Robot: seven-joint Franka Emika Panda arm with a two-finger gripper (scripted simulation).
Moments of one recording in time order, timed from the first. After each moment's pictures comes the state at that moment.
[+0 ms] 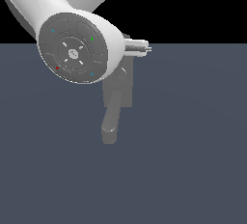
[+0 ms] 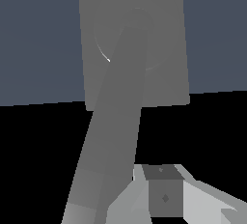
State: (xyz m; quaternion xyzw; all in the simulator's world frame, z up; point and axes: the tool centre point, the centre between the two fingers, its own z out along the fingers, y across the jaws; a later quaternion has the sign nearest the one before) arm 0.020 0.032 0.284 0.05 0.71 0.00 0.70
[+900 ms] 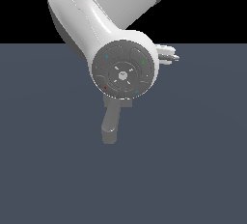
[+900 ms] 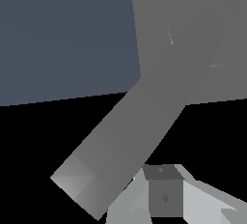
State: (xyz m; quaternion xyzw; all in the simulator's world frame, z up) arm 0.015 -0.038 0.276 0.09 0.69 -0.01 0.72
